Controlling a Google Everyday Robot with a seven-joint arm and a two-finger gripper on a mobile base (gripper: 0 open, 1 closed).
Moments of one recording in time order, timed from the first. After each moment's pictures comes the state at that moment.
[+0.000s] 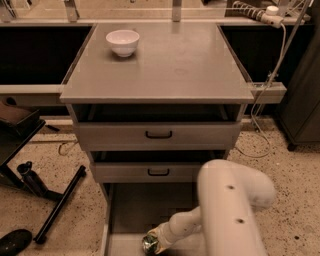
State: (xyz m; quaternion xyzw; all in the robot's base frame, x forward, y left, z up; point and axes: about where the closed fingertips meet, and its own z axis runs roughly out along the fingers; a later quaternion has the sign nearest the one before) arm 0.463 0.022 0.142 -0.83 0.50 0.12 0.23
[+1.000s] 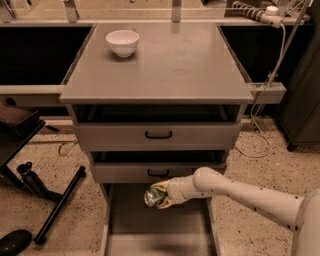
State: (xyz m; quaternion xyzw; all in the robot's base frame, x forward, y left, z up) arm 0.571 -0.006 0.400 -0.80 0.44 0.09 0.40
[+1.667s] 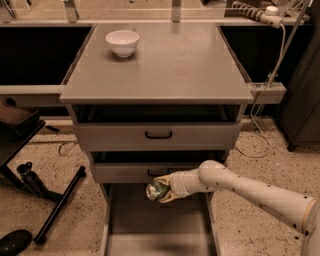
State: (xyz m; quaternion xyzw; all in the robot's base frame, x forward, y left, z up) arm 0.578 -0.013 0.428 -0.79 0.44 0.10 0.41
